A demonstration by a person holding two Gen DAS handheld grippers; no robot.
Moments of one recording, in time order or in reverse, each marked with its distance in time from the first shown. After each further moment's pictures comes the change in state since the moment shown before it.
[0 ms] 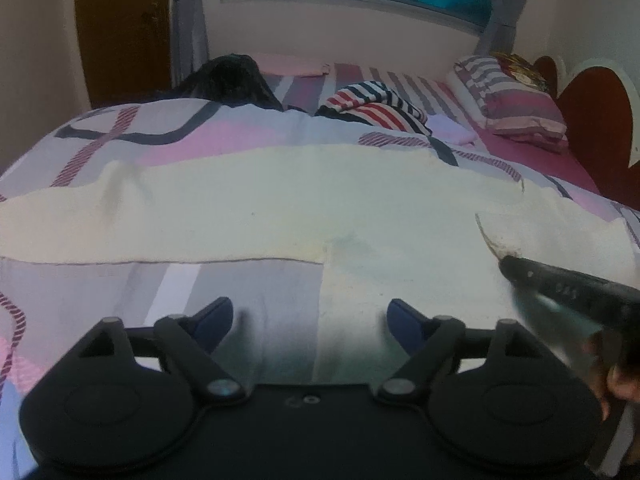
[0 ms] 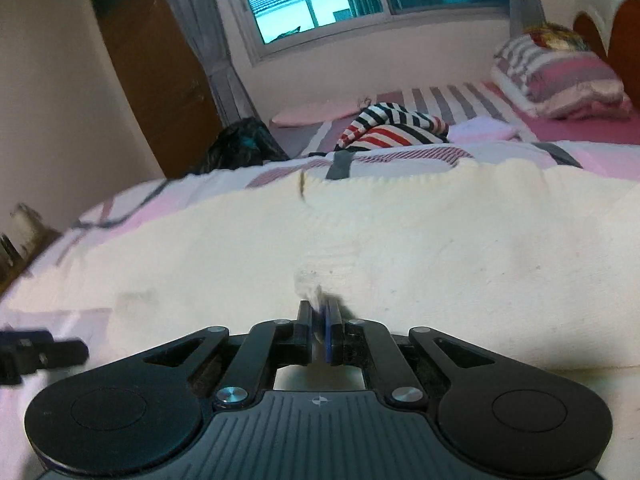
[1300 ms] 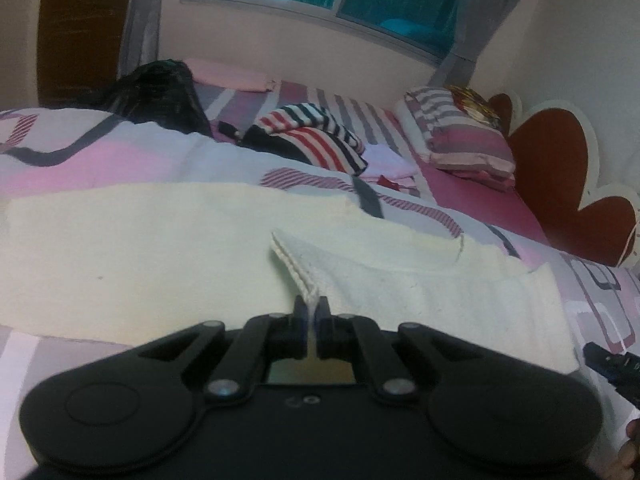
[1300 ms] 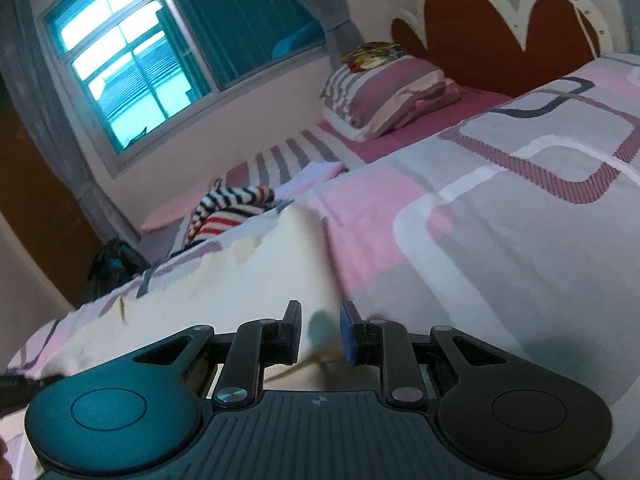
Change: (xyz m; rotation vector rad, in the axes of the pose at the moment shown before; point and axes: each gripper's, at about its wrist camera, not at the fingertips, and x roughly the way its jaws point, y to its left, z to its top) left arm 0.063 -0.046 0.045 -0.084 -0.064 -0.208; right arm -0.129 -0.151 -0.001 0.404 -0.200 -0.286
